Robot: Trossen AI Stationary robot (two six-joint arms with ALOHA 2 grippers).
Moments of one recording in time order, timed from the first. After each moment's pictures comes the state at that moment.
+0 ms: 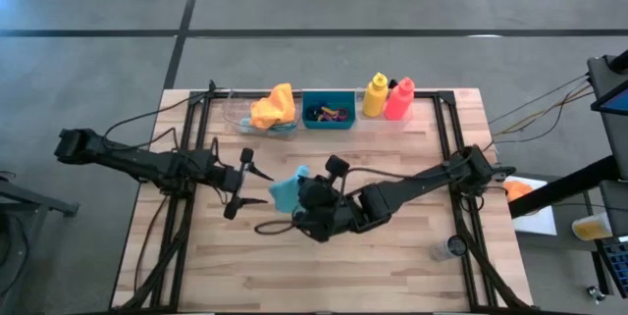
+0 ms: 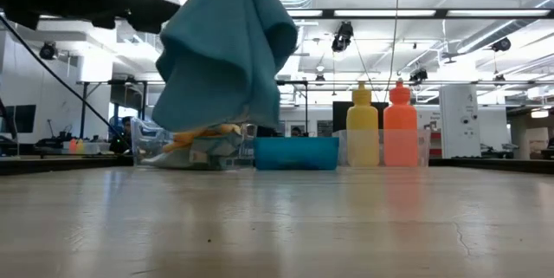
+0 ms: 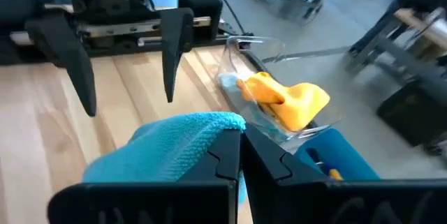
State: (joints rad) left arm -0.14 0.79 0.32 0.27 0.07 0.30; right arm 0.37 1.99 1.91 -0.71 0.95 0.37
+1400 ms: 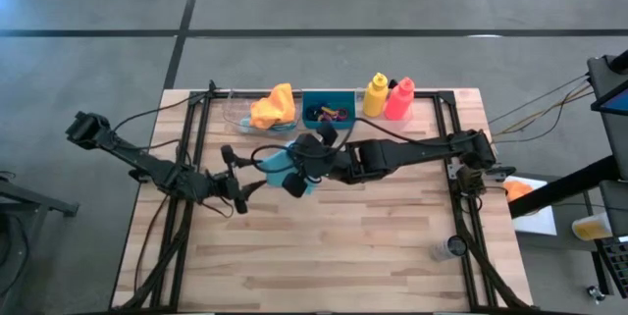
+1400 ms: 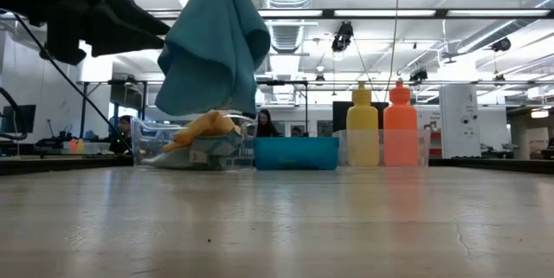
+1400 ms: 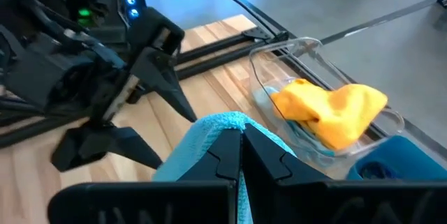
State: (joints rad) left arm -0.44 0.82 0.29 0.26 -0.79 0.50; right arm 0.16 1.92 1.91 -0.57 0.58 0.39
